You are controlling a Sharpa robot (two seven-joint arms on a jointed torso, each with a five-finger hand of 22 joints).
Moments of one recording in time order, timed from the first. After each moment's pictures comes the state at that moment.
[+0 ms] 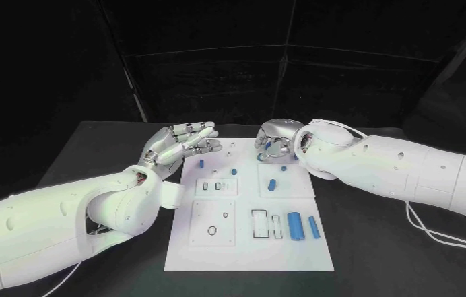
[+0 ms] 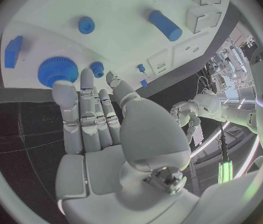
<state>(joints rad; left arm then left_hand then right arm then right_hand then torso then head) 1.26 -0.93 -0.17 1.75 0.13 -0.37 0.59 1.38 -0.01 0.05 0.11 0.05 0.85 0.22 0.13 0.07 0.94 0.19 0.14 0.06 0.98 0.15 0.21 0.10 0.18 0.90 0.26 0.20 0.09 1.34 -0.60 -0.14 1.26 -1.49 -0.20 -0.08 1.33 0.05 0.11 -0.29 0.21 0.99 0.19 0.07 0.07 1.08 0.12 0.06 0.07 1.45 0.03 0.12 0.18 0.15 1.25 0.13 1.12 0.76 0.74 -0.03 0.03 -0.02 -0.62</state>
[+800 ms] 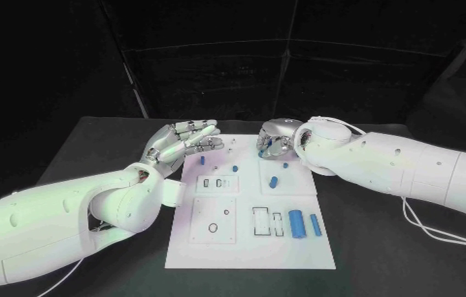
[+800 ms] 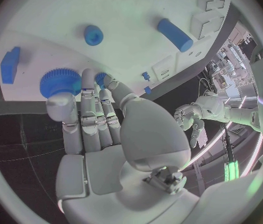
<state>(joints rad) 1.26 -0.92 -0.17 1.74 0.13 -0.35 0.59 1.39 -0.01 0.05 0.10 0.05 0.85 0.22 0.13 0.07 0.93 0.20 0.14 0.06 0.98 0.15 0.20 0.10 0.18 0.90 0.26 0.19 0.09 1.34 -0.58 -0.14 1.22 -1.48 -0.14 -0.08 1.31 0.04 0.20 -0.28 0.20 0.99 0.20 0.07 0.07 1.10 0.12 0.06 0.07 1.46 0.03 0.10 0.20 0.13 1.27 0.13 1.24 0.90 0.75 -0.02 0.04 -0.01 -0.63</state>
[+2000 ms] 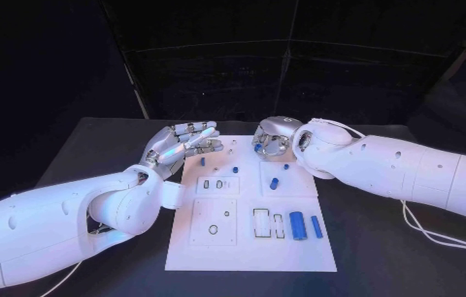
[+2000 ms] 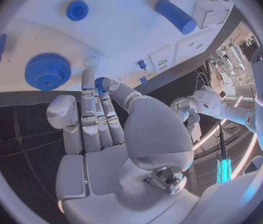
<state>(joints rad) 1.26 -0.93 -0.17 1.74 0.13 -0.35 0.59 1.39 -0.01 0.05 0.09 0.05 0.85 0.22 0.12 0.07 0.94 0.20 0.13 0.06 0.98 0.15 0.20 0.10 0.18 0.90 0.26 0.19 0.09 1.34 -0.58 -0.14 1.25 -1.47 -0.26 -0.05 1.29 0.02 0.48 -0.27 0.21 1.05 0.18 0.07 0.07 1.20 0.12 0.07 0.08 1.46 0.02 0.08 0.25 0.13 1.27 0.13 1.31 0.97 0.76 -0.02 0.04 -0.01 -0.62</state>
